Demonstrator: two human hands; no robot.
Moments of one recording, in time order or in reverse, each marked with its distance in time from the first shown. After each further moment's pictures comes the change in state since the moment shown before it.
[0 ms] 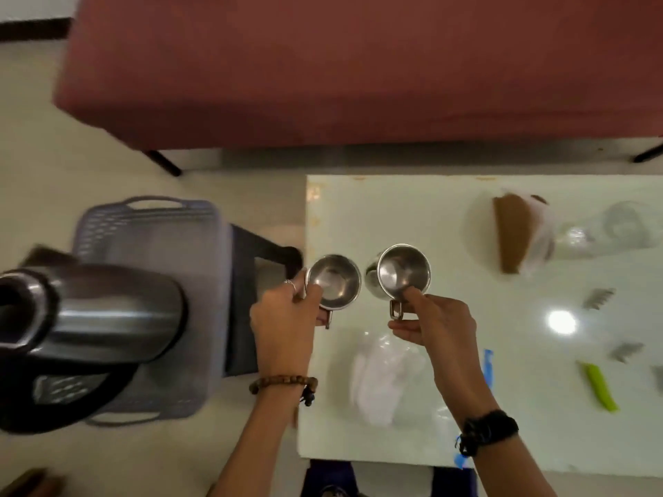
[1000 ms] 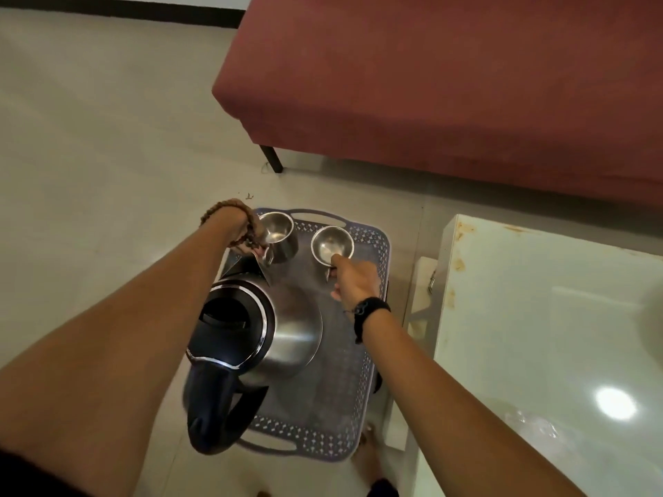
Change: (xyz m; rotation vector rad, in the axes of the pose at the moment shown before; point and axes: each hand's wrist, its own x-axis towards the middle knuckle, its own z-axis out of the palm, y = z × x) left_hand 0.283 -0.081 -0.253 0.326 -0.304 -0.555; right_hand 0.020 -0.007 0.362 -0.212 -0.289 0.215
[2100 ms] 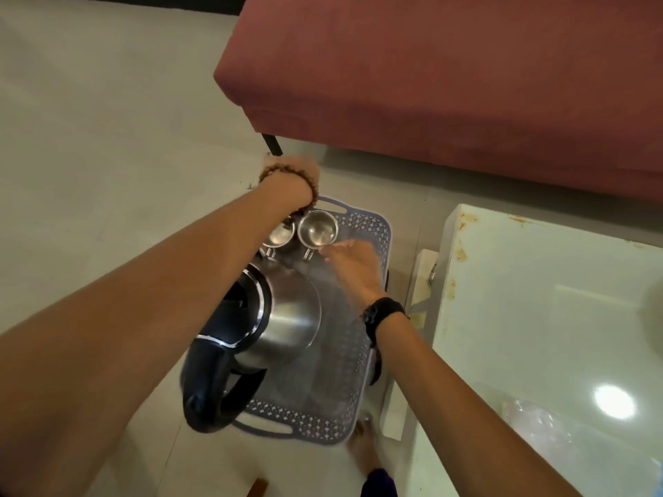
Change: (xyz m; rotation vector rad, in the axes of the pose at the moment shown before) left_hand -0.054 0.060 0.039 1.035 0.408 0.505; right_hand -0.027 -0.004 -0.010 -0.174 -0.112 -0.255
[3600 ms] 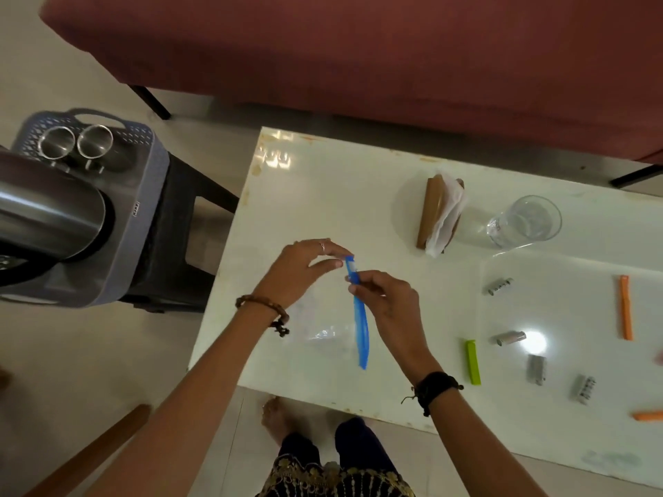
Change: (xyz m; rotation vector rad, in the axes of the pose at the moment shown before) left_hand -0.196 0.415 0.070 -1.219 0.109 0.426; right_hand -0.167 0.215 -0.417 -0.092 0.083 -0.323
